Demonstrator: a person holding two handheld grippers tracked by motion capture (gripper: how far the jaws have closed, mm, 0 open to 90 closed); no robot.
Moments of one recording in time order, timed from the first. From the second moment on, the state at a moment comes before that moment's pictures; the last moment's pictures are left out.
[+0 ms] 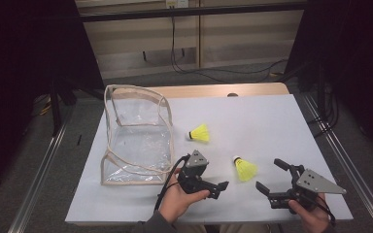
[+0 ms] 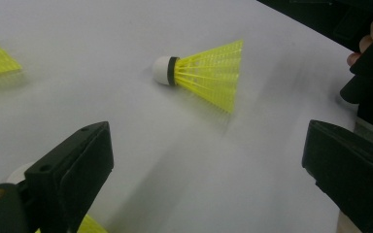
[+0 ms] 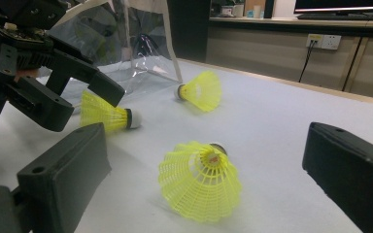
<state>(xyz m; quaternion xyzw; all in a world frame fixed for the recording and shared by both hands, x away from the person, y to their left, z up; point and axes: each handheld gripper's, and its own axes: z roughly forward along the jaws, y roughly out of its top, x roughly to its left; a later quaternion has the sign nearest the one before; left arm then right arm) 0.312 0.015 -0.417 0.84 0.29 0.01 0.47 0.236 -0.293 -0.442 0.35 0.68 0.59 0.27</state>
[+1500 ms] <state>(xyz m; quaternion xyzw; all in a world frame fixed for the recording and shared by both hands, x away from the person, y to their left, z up) 0.311 0.046 -0.405 0.84 0.26 0.01 0.47 0.237 -0.292 -0.442 0.34 0.68 0.58 0.27</state>
